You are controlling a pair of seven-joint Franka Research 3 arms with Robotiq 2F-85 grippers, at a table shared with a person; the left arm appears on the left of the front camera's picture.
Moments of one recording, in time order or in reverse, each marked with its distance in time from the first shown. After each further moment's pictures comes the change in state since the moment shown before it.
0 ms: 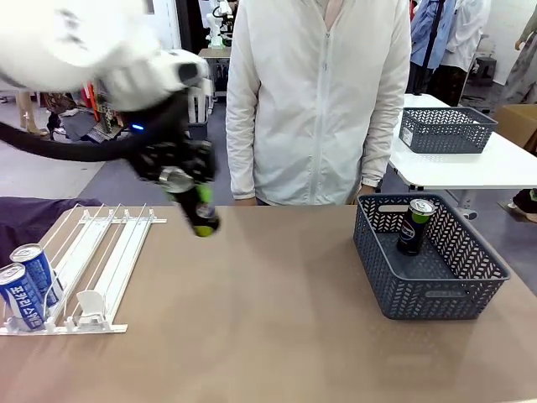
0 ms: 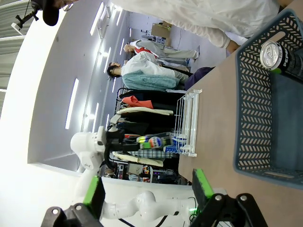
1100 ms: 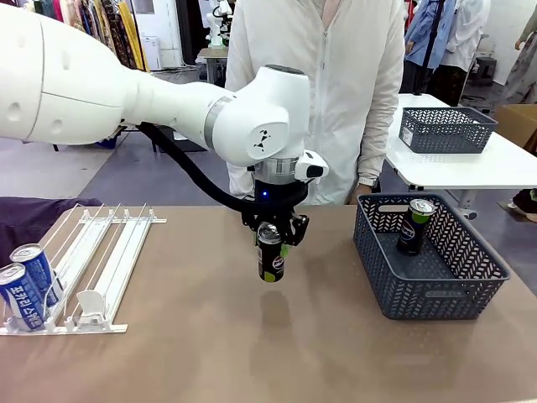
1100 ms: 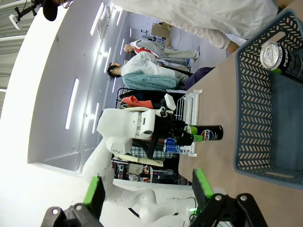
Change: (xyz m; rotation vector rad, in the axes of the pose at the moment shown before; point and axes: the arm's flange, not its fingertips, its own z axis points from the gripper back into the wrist) left arm 0.085 -0.086 -0.179 0.150 0.226 -0.269; right arm 0.000 0.000 0.000 0.000 0.000 0.000
